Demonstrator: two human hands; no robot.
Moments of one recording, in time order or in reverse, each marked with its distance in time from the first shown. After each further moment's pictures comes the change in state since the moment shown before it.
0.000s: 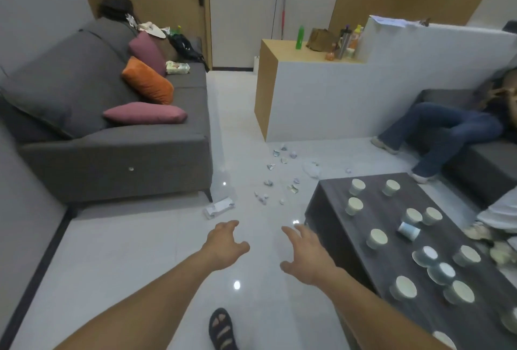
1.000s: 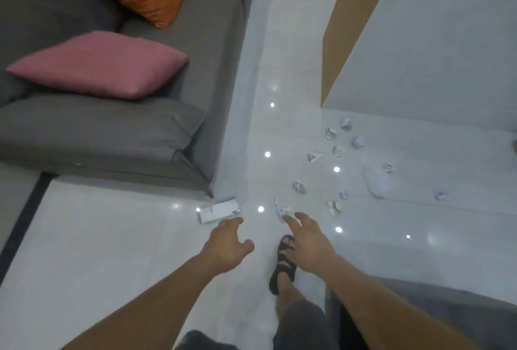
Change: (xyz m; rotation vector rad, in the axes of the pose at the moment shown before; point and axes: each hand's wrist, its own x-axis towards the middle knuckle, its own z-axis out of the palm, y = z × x) left_hand 0.618 0.080 -0.069 -0.157 -0.123 -0.470; right_hand 0.706 0.111 -0.045 -0.113 -0.534 -0.204
